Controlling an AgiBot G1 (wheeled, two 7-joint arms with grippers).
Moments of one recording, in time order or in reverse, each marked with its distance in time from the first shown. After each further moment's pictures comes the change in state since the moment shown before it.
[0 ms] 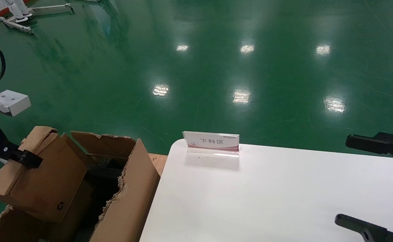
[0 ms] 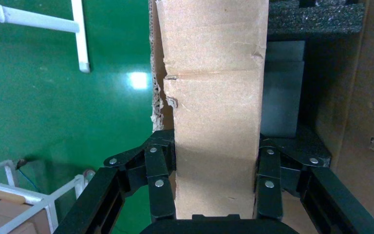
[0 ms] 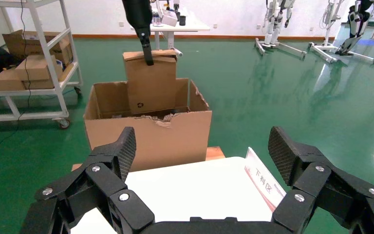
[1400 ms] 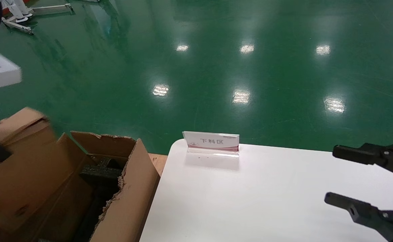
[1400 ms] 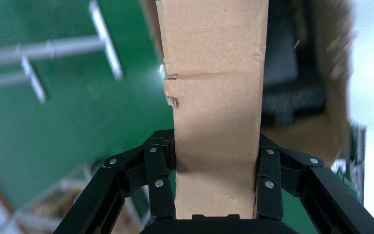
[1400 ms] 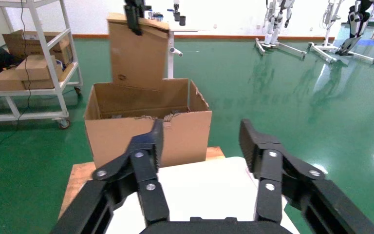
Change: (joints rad) left arm -0.066 0.229 -0.266 -0.008 -0.124 0.387 0.133; right arm 0.000 0.000 0.000 0.000 0.000 0.000 0.000
